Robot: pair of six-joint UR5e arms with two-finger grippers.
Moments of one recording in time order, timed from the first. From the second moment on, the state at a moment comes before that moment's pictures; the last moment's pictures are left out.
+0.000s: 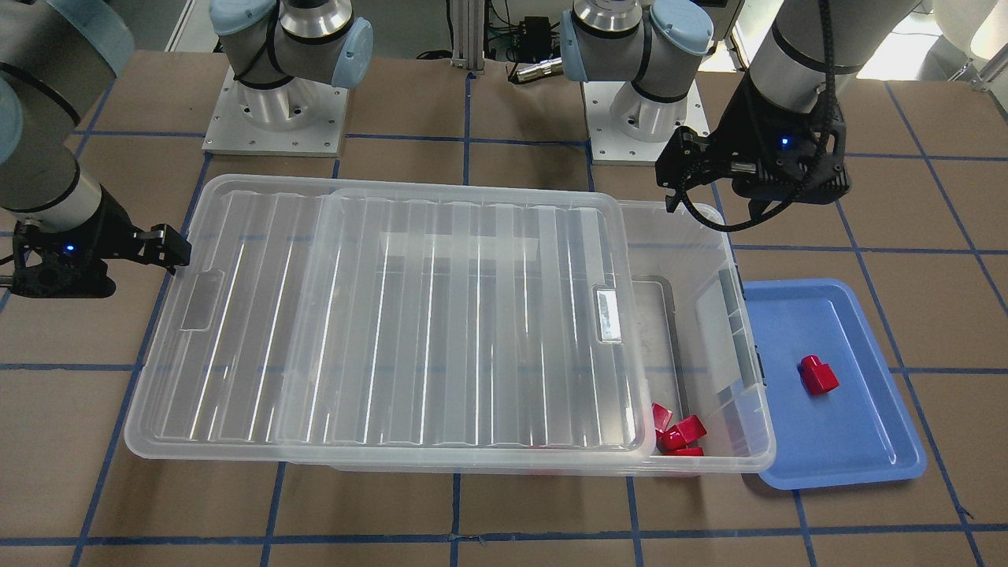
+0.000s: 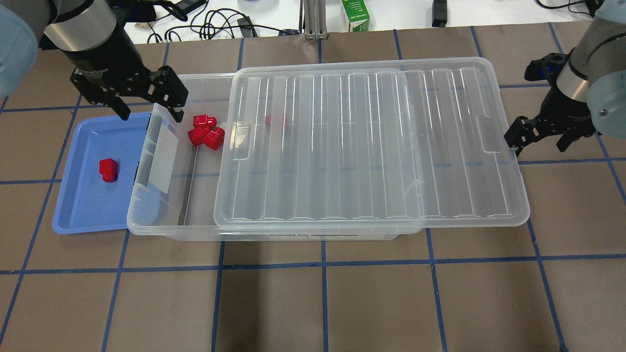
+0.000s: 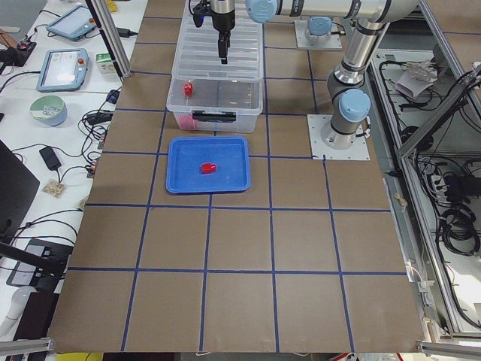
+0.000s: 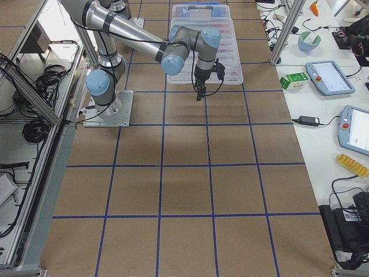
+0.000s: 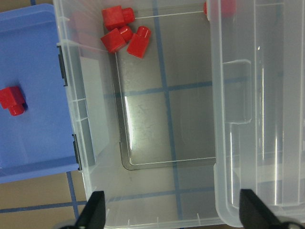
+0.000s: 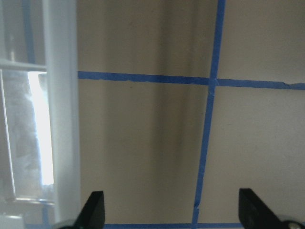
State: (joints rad) left arm -1.51 -1.60 -1.51 -1.63 1.57 0.12; right arm 1.32 -1.47 1.83 -1.85 -1.67 -0.30
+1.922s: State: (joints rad) left arm -1.49 -1.59 -1.50 -1.62 1.57 0.10; right arm 1.54 -1.66 1.67 -1.71 -1.53 -0.07
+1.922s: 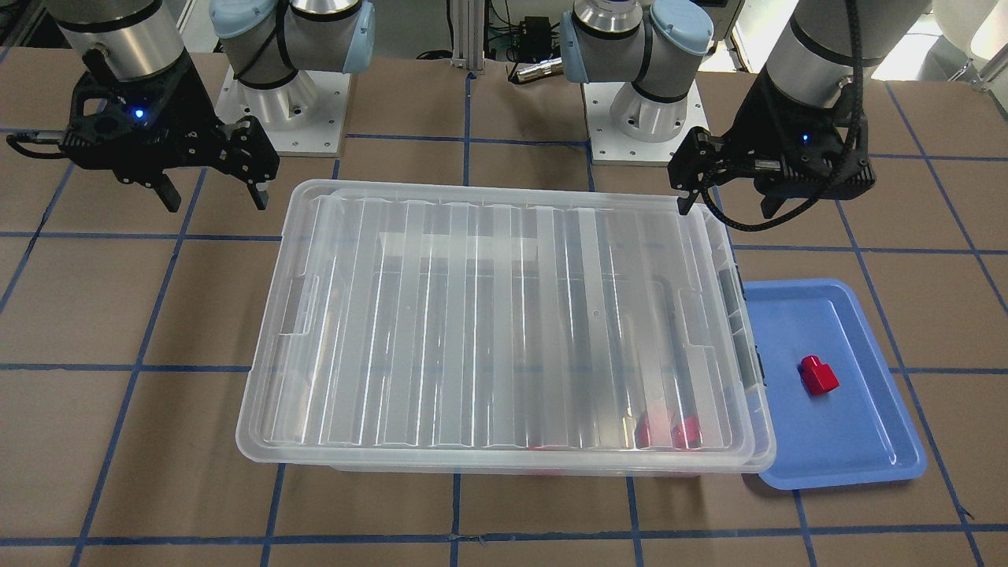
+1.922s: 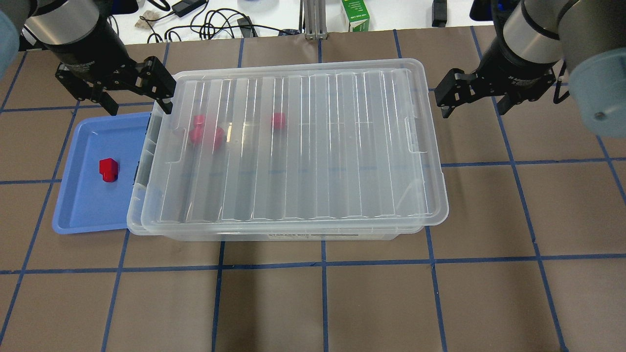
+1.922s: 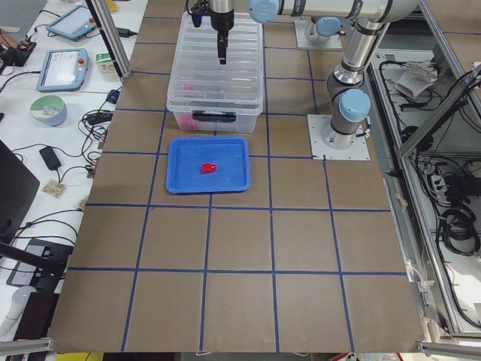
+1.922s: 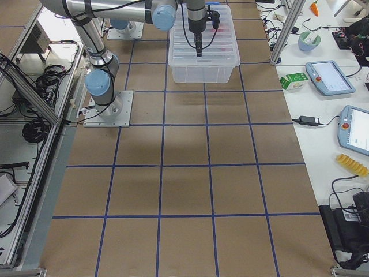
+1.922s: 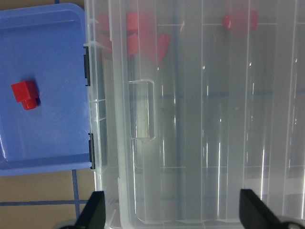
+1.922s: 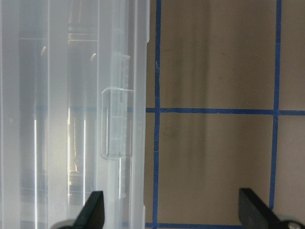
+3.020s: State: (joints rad) left arm -1.50 -1.59 -1.50 -1.62 1.58 0.10; right arm 1.62 -1.65 1.58 -1.60 -1.56 0.00
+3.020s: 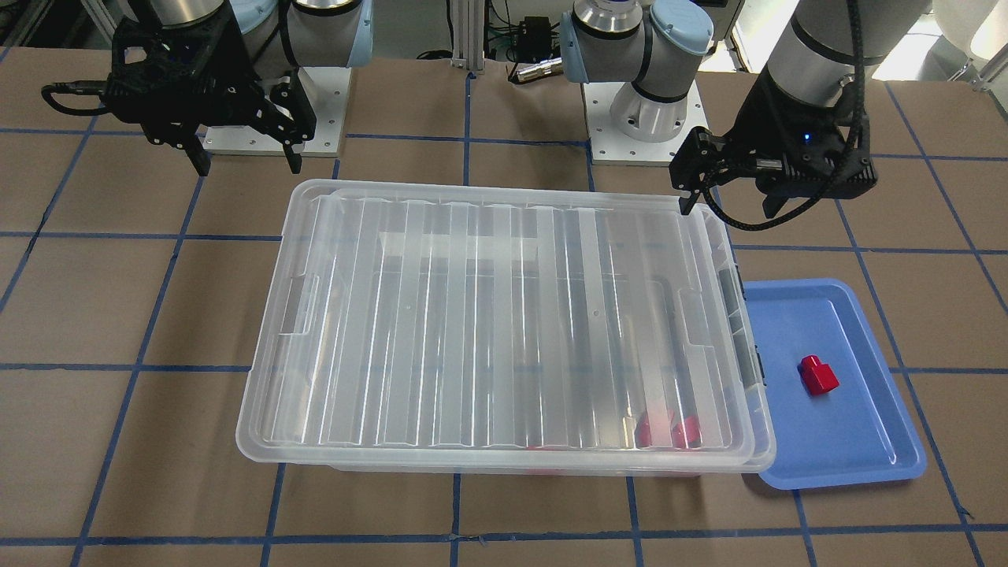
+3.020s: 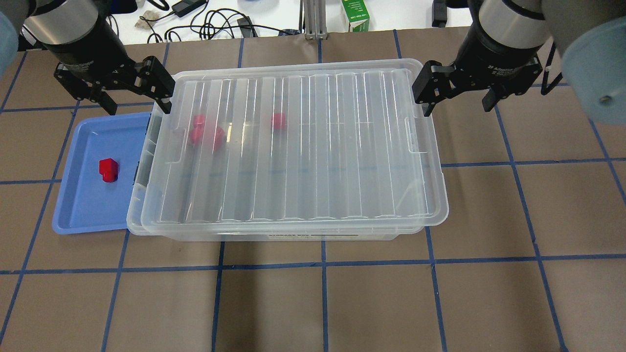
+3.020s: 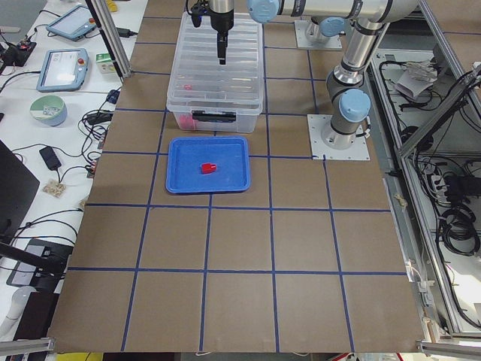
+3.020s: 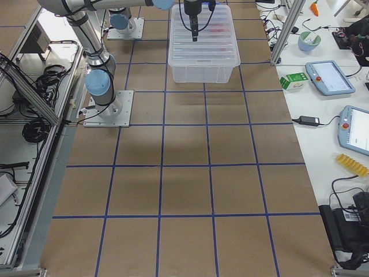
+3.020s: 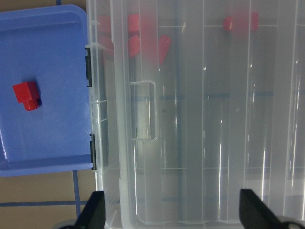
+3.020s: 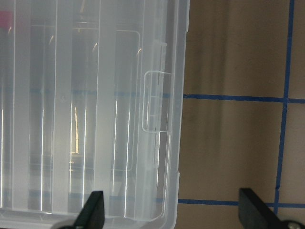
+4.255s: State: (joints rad) left arm -1.50 -1.59 -1.50 -1.62 1.58 0.10; right arm 1.62 -1.61 1.53 -1.57 -1.56 0.00
